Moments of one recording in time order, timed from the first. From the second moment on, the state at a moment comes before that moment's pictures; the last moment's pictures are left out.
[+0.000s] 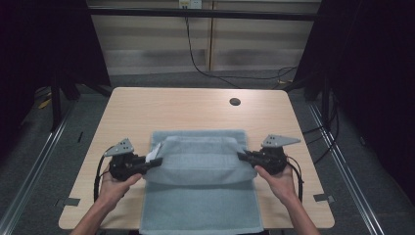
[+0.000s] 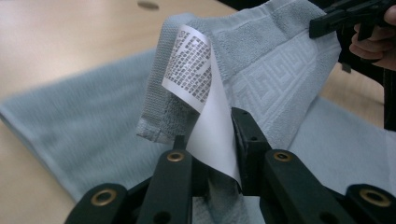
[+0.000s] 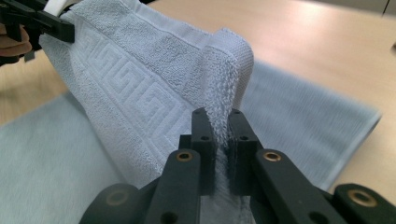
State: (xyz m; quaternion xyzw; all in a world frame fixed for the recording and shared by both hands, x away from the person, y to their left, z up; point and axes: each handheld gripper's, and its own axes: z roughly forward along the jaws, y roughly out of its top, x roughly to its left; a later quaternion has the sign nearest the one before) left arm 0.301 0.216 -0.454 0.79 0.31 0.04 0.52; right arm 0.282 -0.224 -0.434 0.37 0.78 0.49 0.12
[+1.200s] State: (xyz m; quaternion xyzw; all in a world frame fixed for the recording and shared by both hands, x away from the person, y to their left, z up) left arm 0.331 0.206 -0.494 0.83 0.33 0.03 0.44; right arm 0.276 -0.213 -0.482 0.37 0.82 0.43 0.05
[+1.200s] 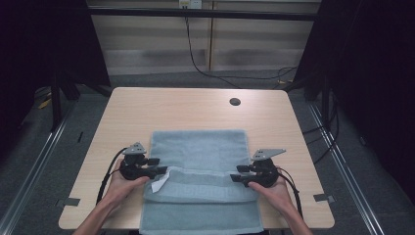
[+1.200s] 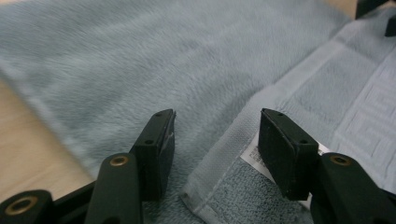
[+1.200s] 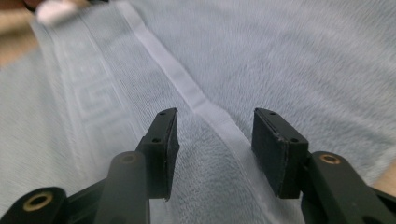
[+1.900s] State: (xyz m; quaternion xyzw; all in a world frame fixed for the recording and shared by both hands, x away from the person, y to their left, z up) left arm 0.291 0.208 -0.471 0.84 0.26 0.02 0.47; right arm 0.251 -0.203 -0.470 0.34 0.83 0.43 0.07
